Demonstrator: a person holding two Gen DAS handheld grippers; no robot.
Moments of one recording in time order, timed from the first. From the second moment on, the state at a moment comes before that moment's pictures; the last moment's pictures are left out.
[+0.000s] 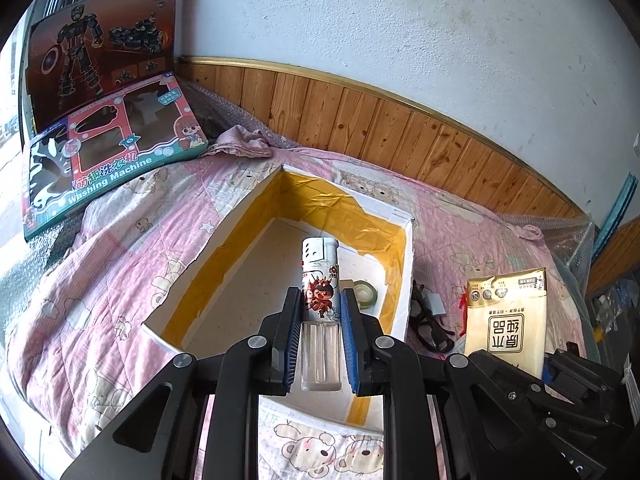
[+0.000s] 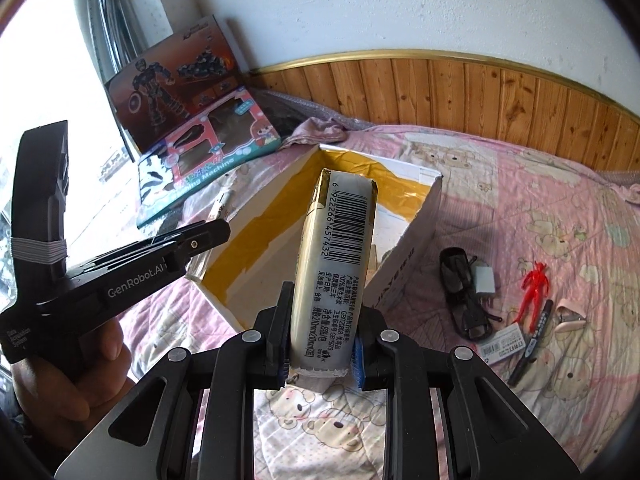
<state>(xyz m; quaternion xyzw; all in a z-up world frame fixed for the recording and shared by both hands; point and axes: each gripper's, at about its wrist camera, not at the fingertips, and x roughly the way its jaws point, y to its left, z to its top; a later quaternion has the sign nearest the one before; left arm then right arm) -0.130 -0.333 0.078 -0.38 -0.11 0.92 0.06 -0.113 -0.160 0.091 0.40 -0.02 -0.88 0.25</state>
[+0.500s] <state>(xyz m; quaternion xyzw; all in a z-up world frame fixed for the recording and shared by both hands) -0.171 -0.346 0.065 -0.40 -0.11 0.91 0.05 -0.181 -0.180 0.089 0.42 0.00 -0.87 0.27</state>
